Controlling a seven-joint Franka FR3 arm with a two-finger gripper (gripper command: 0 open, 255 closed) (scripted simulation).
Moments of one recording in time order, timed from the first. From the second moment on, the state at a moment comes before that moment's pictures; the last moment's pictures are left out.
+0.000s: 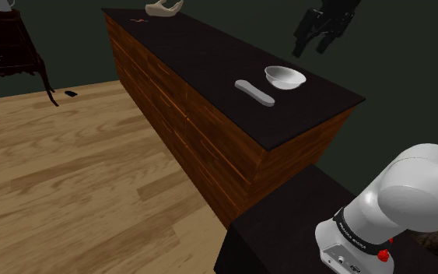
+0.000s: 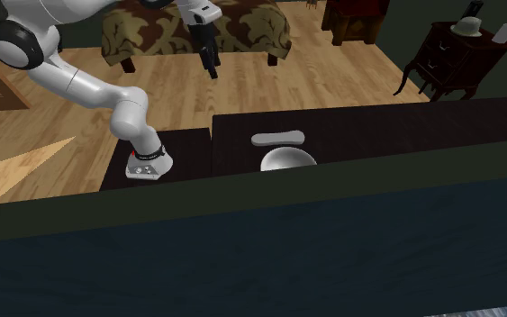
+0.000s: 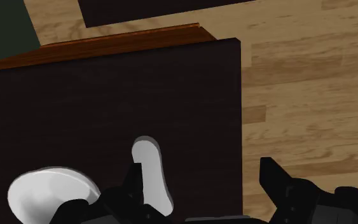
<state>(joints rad) 0.02 -0.78 0.03 -2.29 -0.06 1.71 0.16</state>
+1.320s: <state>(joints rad) -0.12 -0.29 -0.01 -2.26 -0.42 2.15 0.11</state>
